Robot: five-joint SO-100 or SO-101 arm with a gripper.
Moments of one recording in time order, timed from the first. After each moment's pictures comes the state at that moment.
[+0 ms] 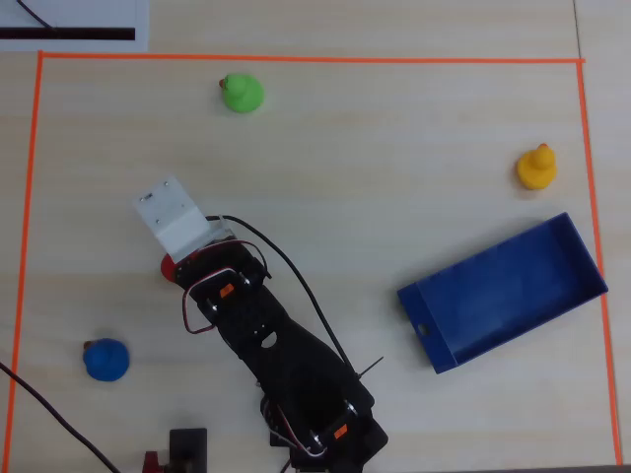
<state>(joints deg) -35.3 127.9 140.2 46.5 -84.7</state>
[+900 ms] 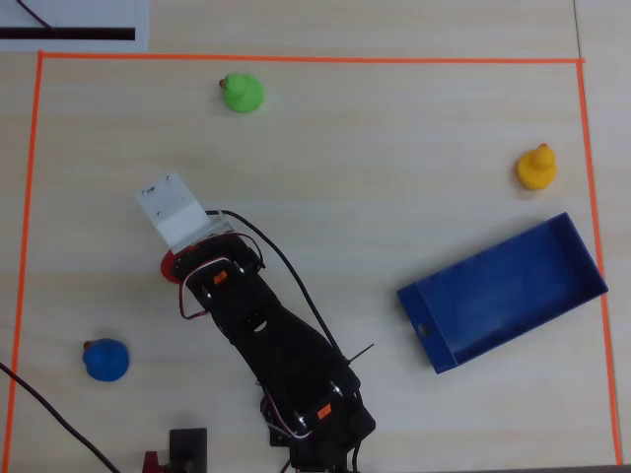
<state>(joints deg) -33.7 118.4 139.1 40.4 -84.4</state>
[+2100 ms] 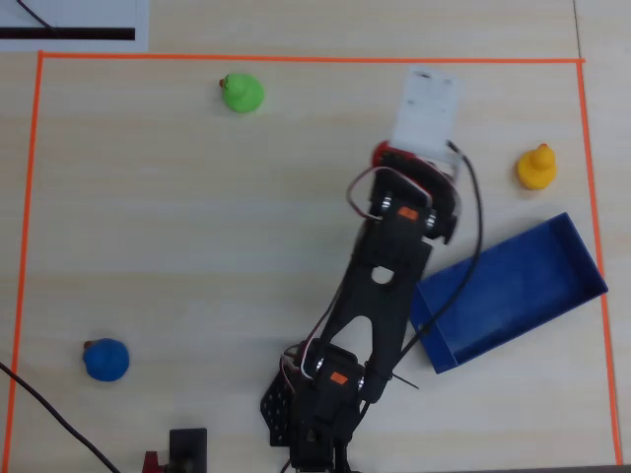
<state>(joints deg) 33.5 107.8 87.0 72.8 -97.7</state>
